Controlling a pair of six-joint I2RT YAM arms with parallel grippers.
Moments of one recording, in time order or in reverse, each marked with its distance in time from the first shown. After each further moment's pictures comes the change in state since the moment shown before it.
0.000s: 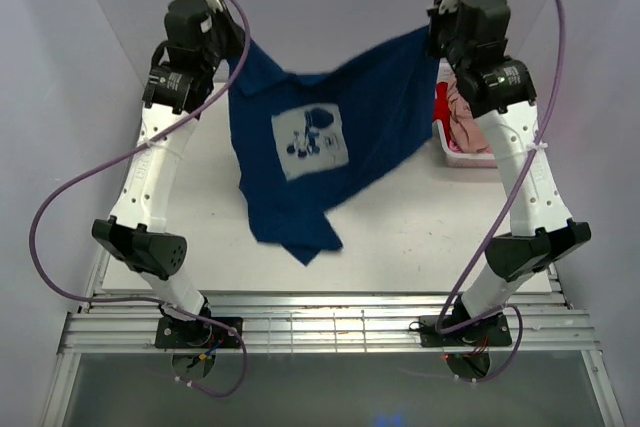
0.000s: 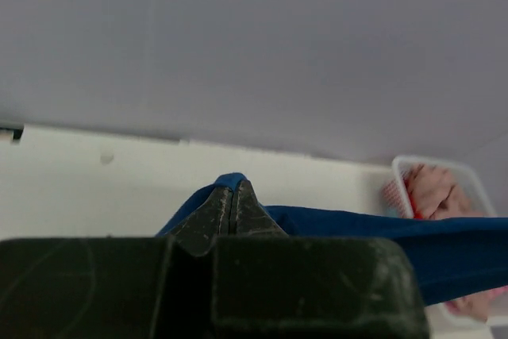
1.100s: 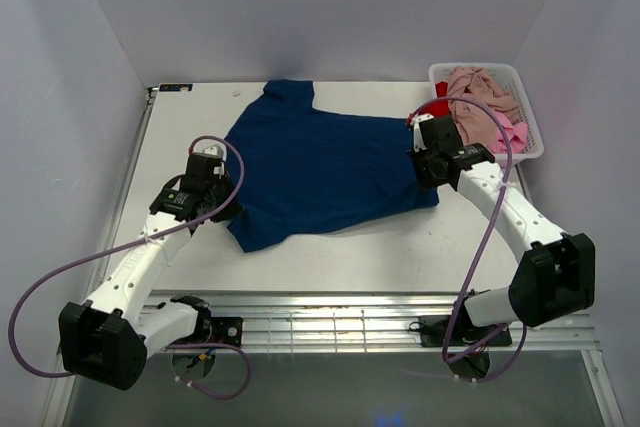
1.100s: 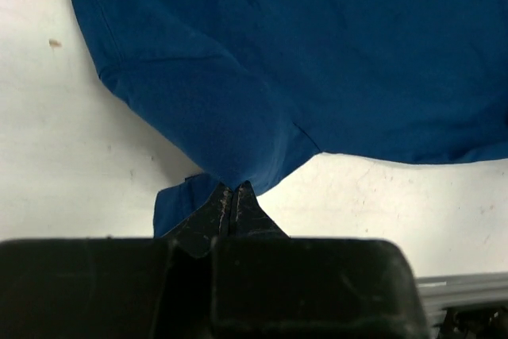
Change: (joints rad) left arm 0.020 -0.585 -1.184 -0.108 0.143 -0.207; right arm -0.029 -0.238 -0.954 -0.023 -0.108 -0.003
